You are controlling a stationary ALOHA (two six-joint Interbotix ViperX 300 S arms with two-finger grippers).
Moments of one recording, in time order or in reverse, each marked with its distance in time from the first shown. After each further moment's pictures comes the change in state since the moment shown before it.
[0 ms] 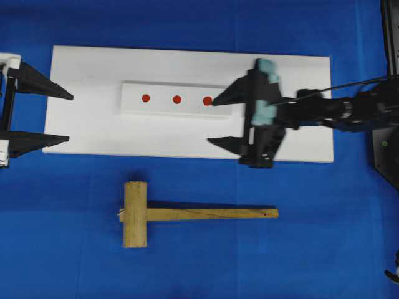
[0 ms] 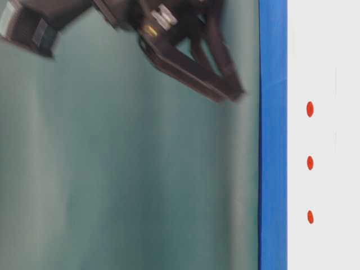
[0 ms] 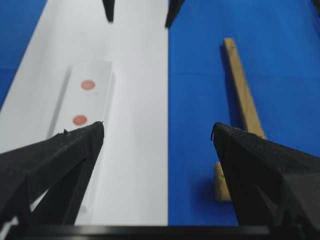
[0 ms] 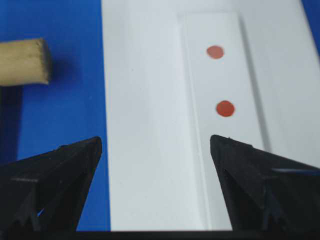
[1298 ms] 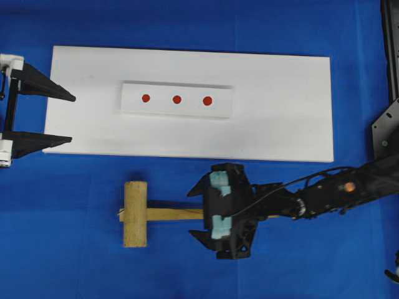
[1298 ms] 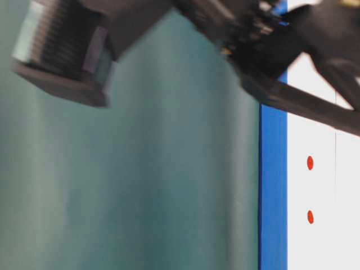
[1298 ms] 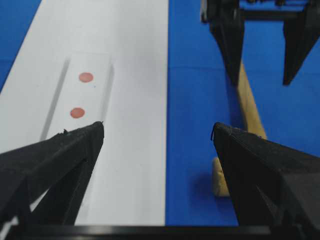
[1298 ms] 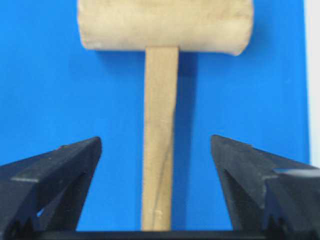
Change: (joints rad) left arm 0.000 0.037 0.000 0.000 0.002 -0.025; right arm 0.359 0.344 -0.219 0.031 -0.110 0.138
